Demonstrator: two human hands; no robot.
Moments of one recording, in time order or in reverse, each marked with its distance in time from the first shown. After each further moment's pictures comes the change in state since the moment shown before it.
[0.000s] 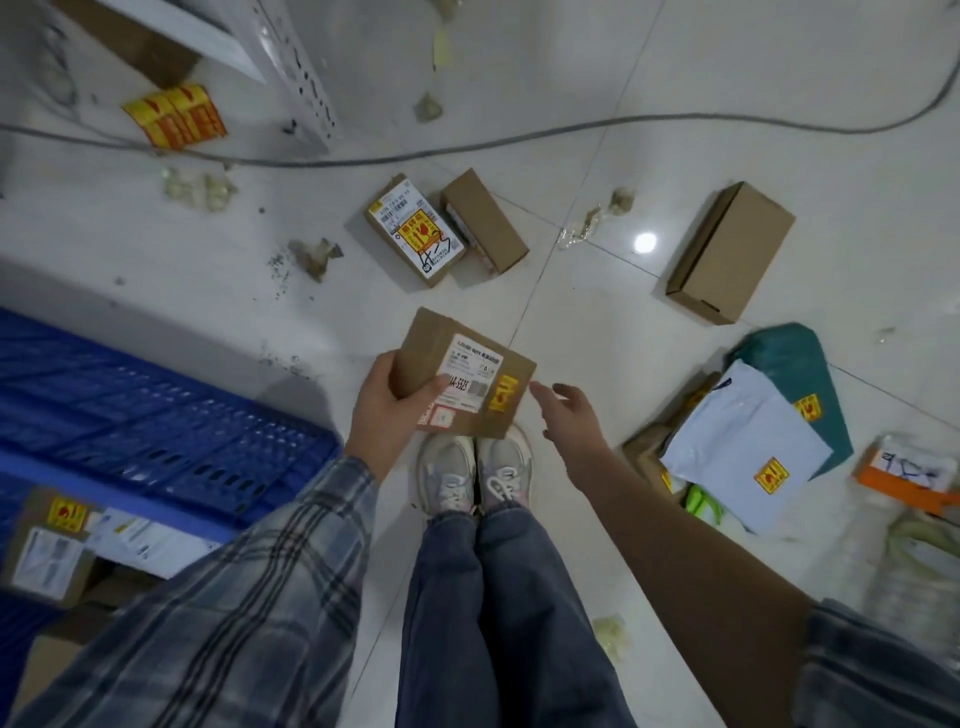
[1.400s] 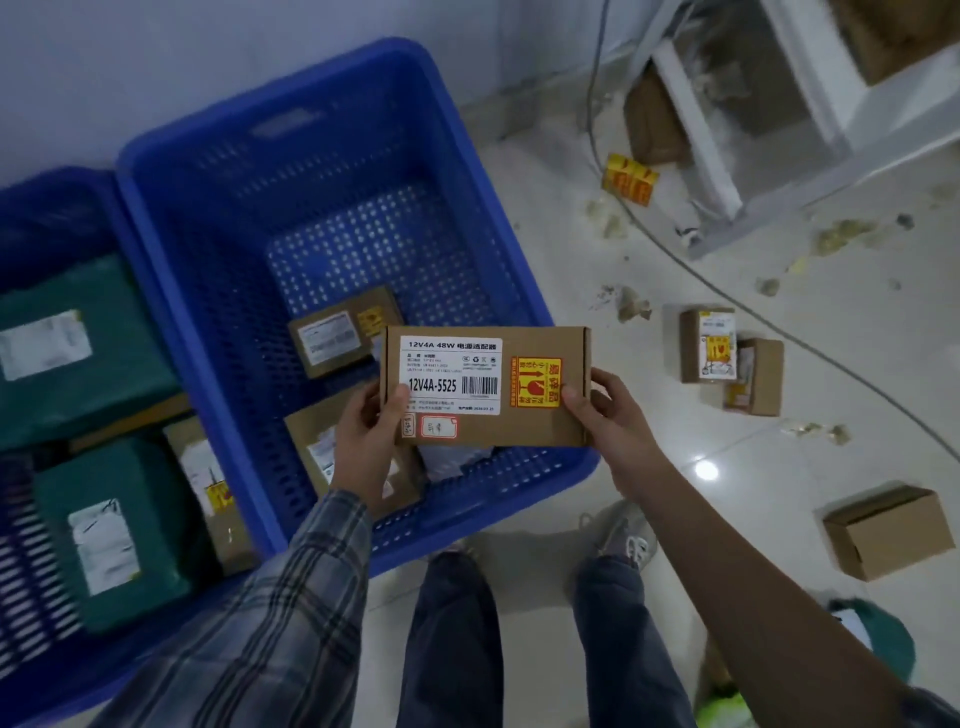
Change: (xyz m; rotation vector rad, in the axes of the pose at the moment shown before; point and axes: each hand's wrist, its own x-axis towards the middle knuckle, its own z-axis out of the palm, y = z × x) left_hand -0.242 -0.174 -0.278 -0.878 0.687 -0.114; right_hand -0.234 0.025 0.248 -0.515 -0.557 -0.483
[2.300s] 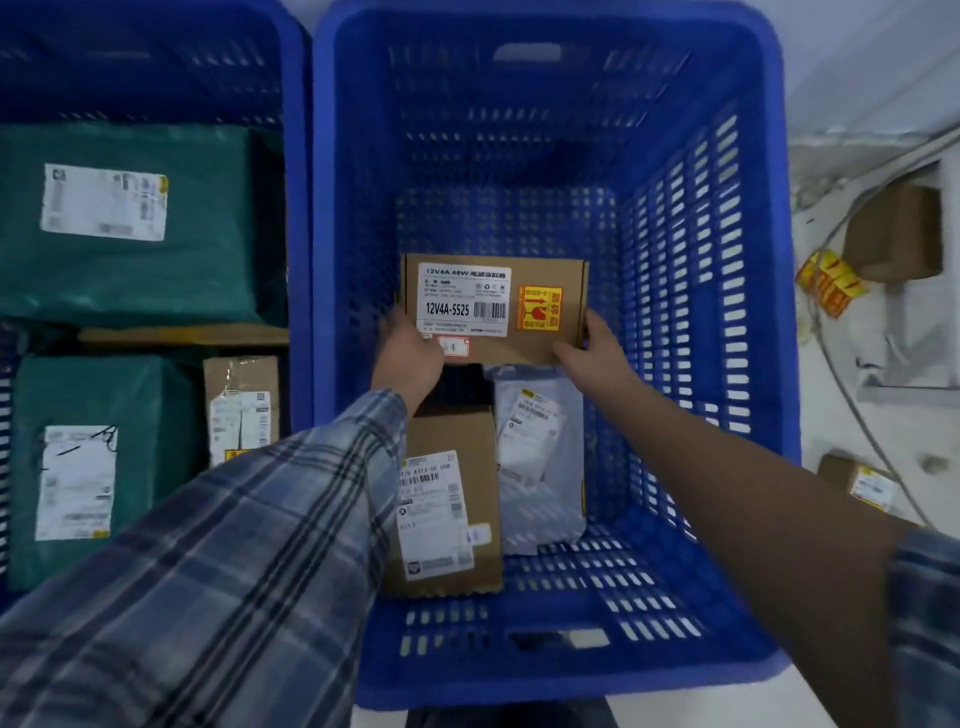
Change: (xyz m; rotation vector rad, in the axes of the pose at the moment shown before) left_hand 0.225 -0.043 -0.105 0.349 0.163 -0.064; right_hand 0.198 -0.007 0.231 -0.728 -0.166 -0.164
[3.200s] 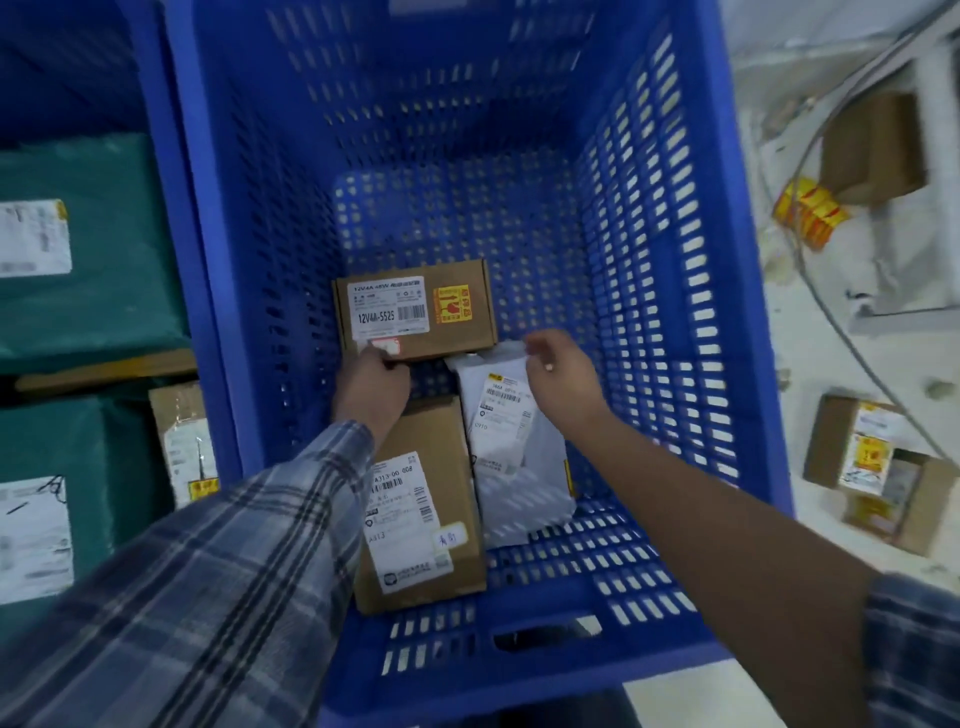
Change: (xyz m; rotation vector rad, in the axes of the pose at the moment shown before) left_hand 0.000 -0.026 0.033 0.272 0.001 -0.056; right_hand -0.025 0.043 0.004 -0.071 0.057 -0.034
